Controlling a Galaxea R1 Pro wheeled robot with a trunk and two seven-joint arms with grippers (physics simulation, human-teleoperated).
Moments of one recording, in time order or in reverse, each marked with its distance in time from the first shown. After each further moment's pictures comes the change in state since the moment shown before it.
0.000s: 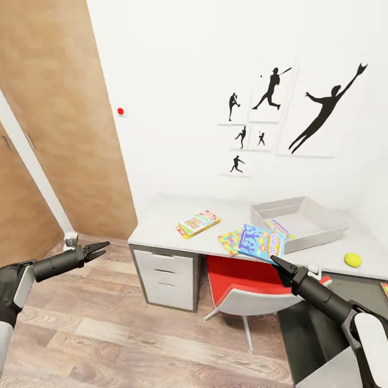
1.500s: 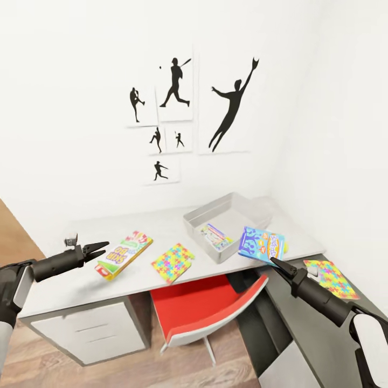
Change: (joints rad) left arm 0.000 0.001 0.004 0.000 0.000 -0.002 -0.003; right arm 0.000 -0.003 -0.001 0.026 0.003 -0.003 0.000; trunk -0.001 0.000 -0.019
